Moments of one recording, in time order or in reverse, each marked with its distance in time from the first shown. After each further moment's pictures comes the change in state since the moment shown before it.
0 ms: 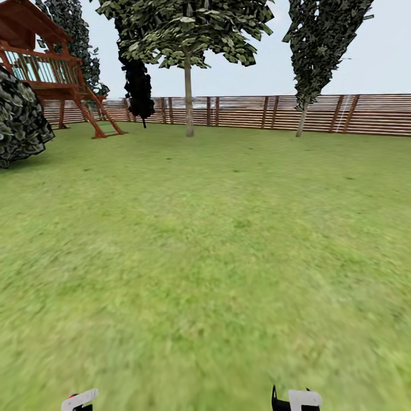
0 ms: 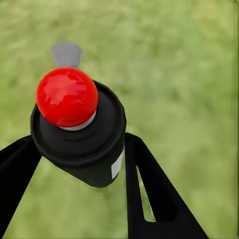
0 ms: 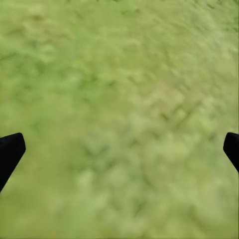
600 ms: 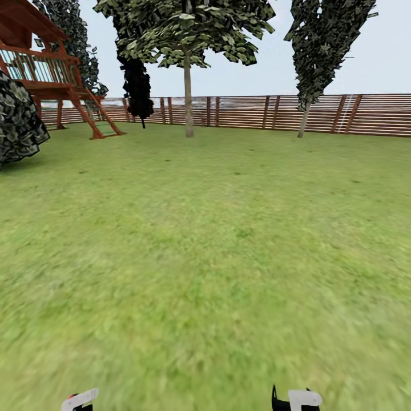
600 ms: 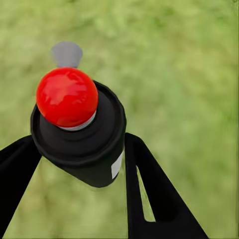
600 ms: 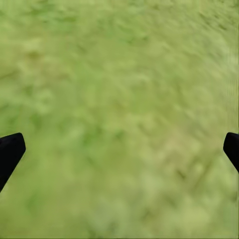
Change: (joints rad) left arm 0.000 0.000 0.000 0.000 0.000 0.000 0.000; right arm 0.000 0.000 0.000 0.000 0.000 0.000 0.000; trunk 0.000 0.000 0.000
